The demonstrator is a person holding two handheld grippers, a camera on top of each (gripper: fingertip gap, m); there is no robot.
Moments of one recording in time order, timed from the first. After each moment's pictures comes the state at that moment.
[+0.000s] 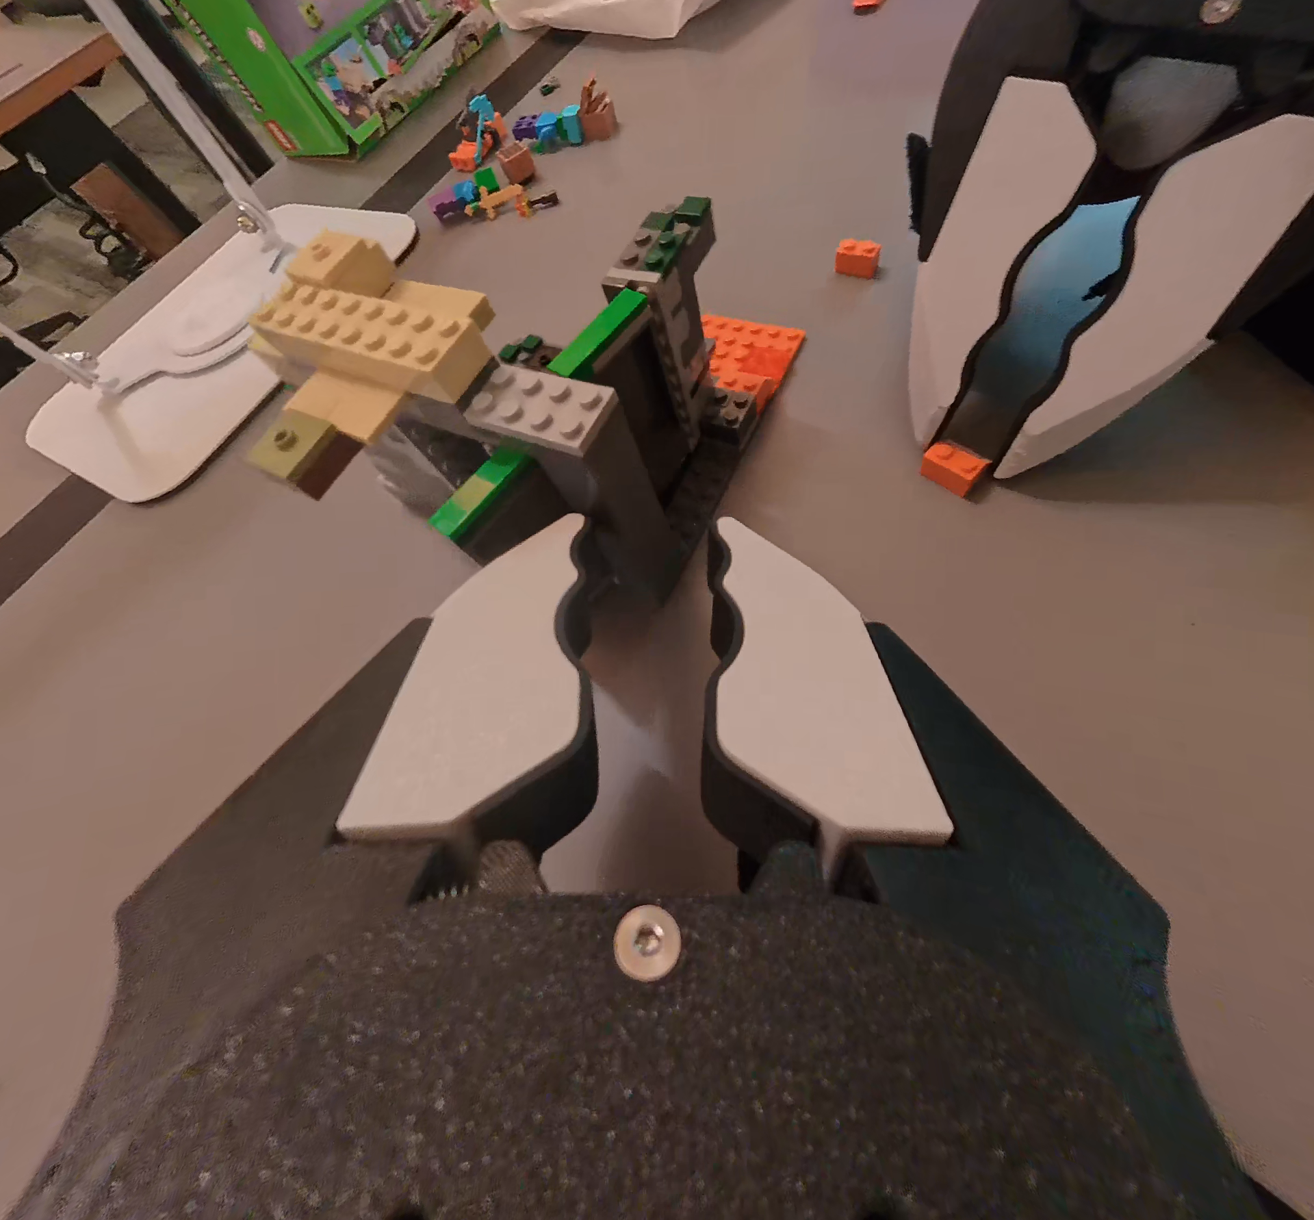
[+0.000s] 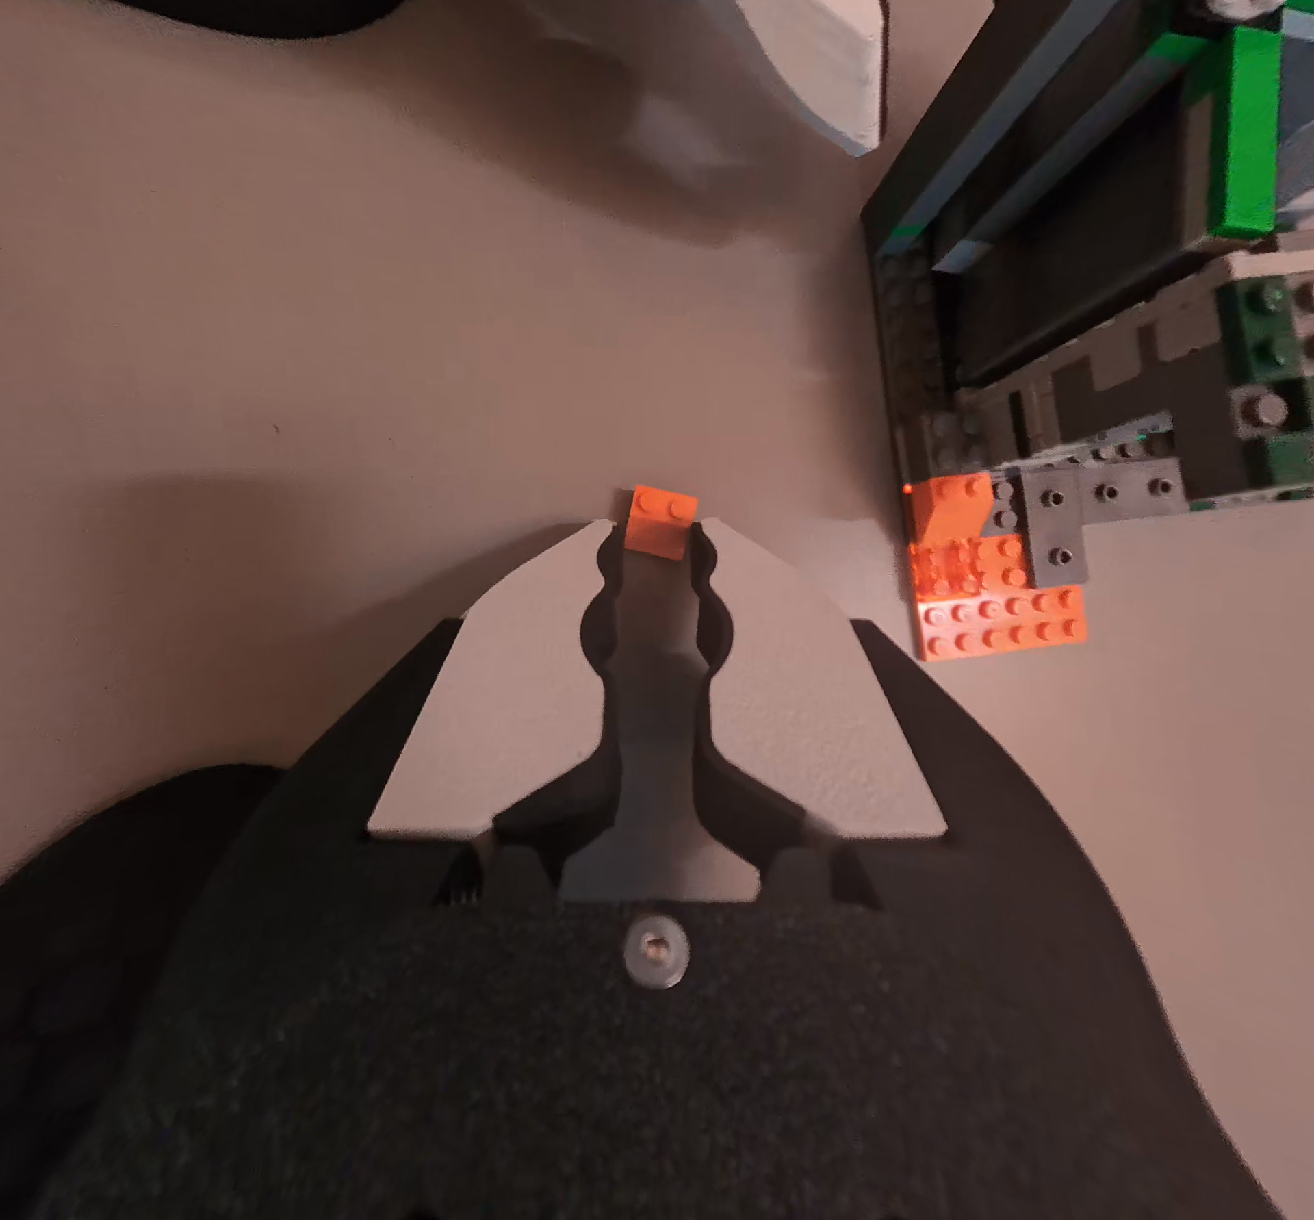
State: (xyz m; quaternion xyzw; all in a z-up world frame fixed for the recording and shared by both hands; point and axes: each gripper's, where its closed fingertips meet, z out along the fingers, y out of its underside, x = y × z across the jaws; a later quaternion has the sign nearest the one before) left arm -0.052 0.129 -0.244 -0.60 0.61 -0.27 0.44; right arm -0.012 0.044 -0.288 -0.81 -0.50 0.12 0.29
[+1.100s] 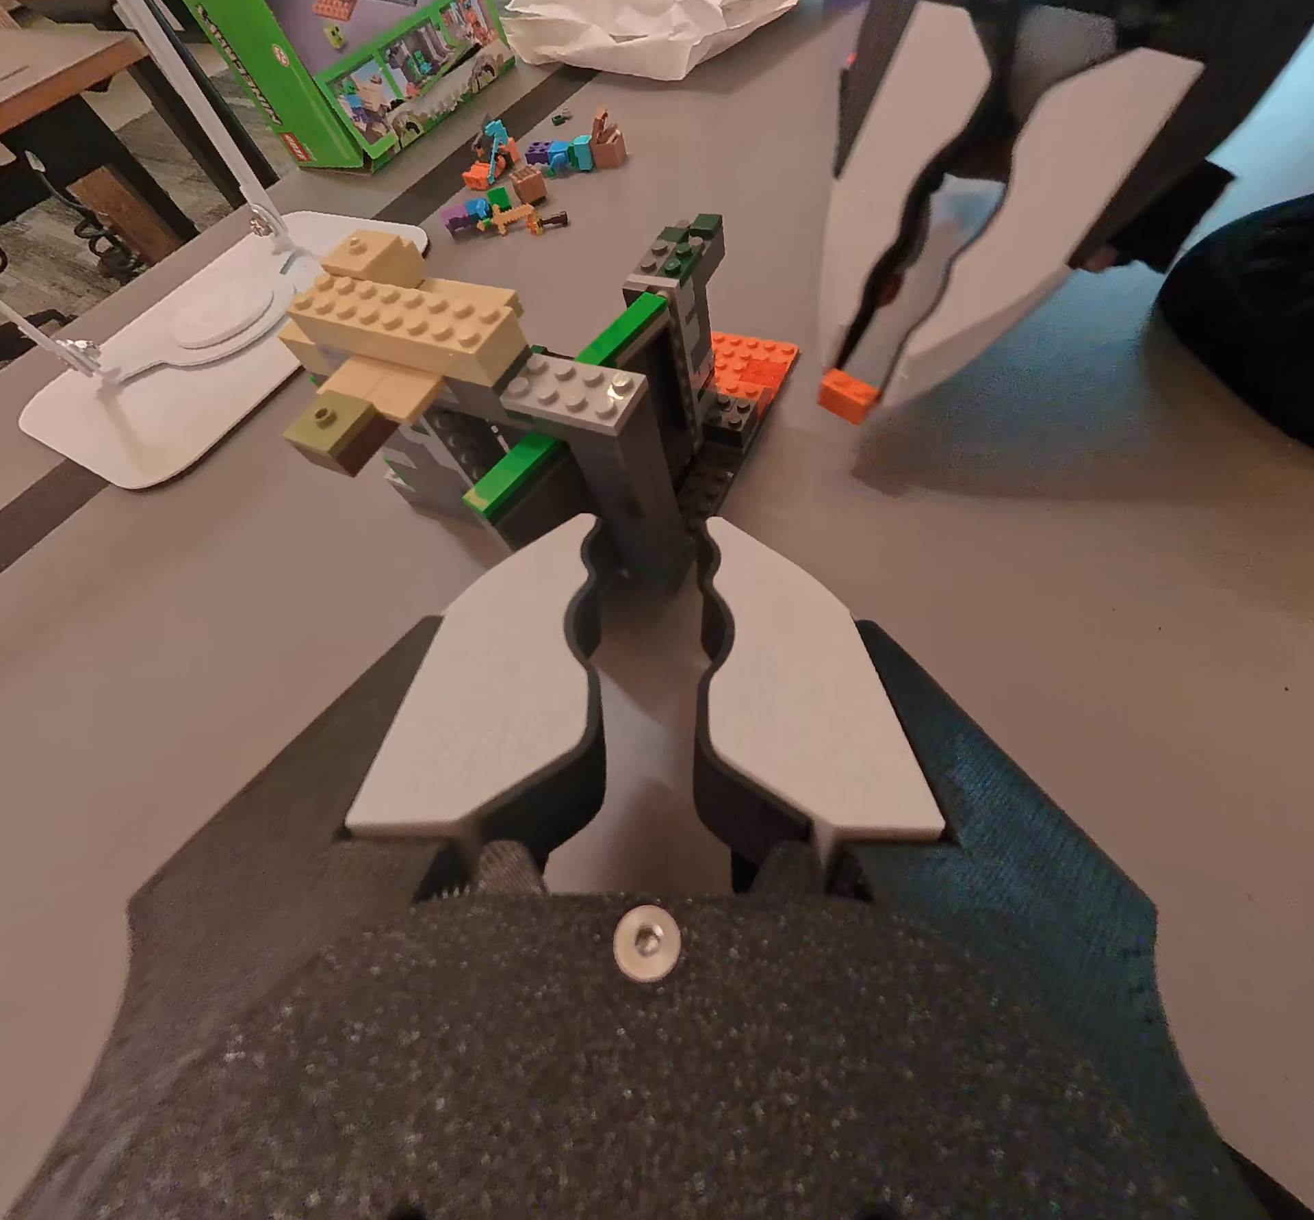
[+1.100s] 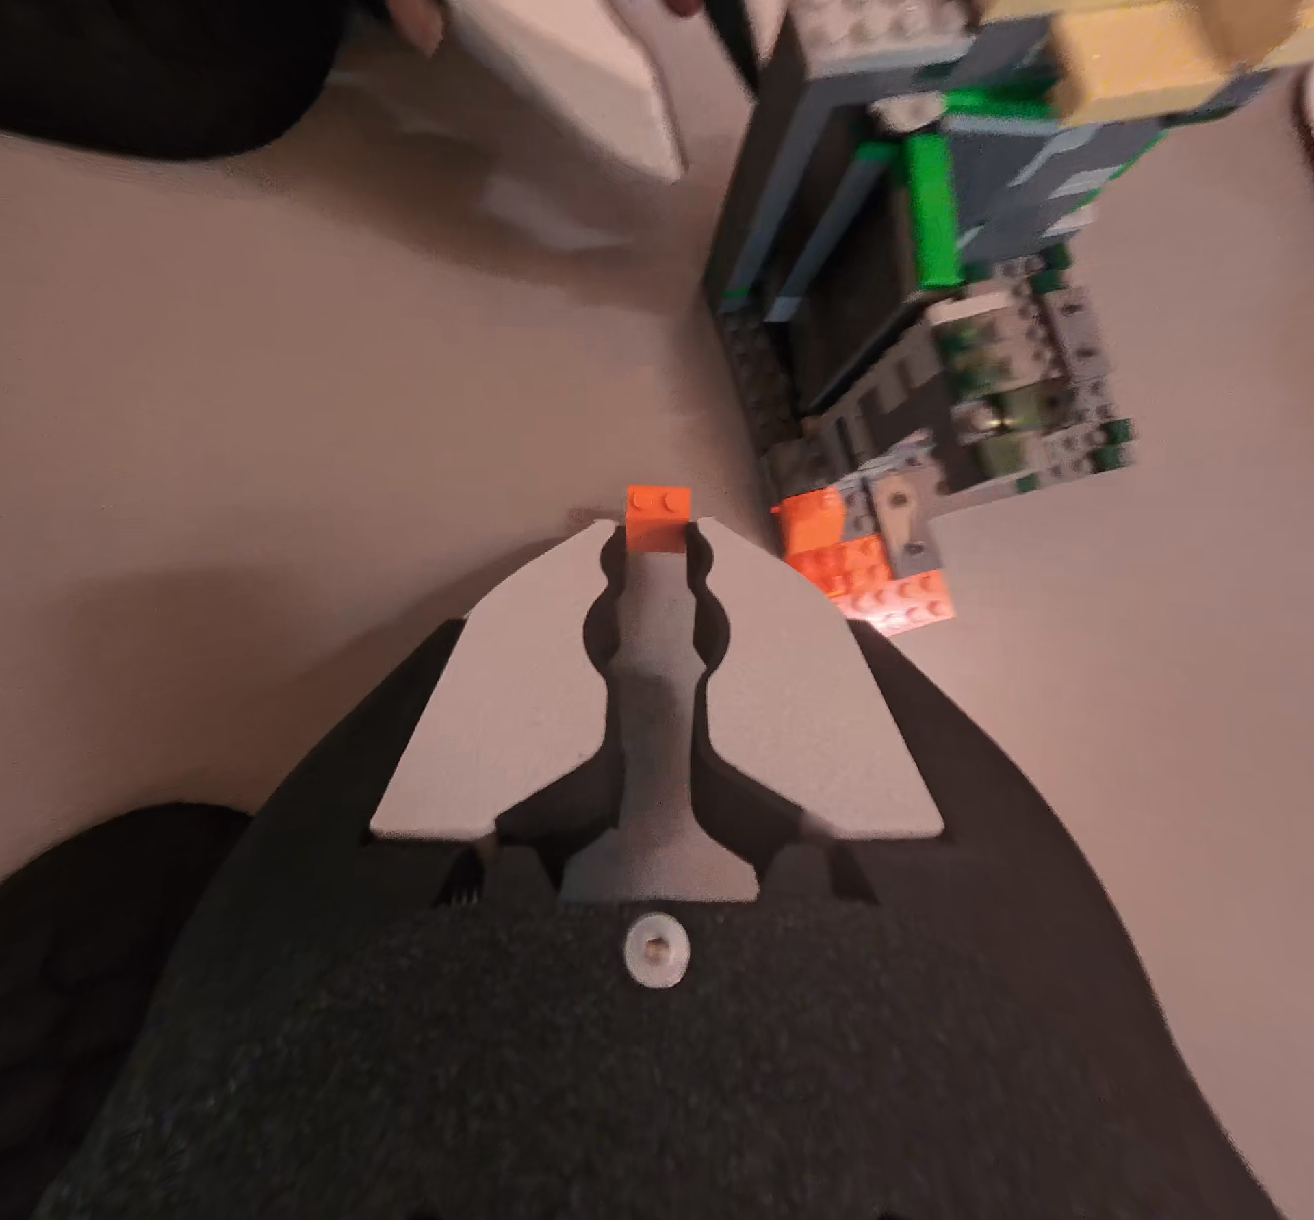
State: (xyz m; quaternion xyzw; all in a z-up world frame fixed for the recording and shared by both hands) left arm -0.059 0.130 -0.239 -0.60 0.59 -0.29 0.45; right arm 0.003 0.074 -0.263 -0.82 -0.46 0.11 0.33
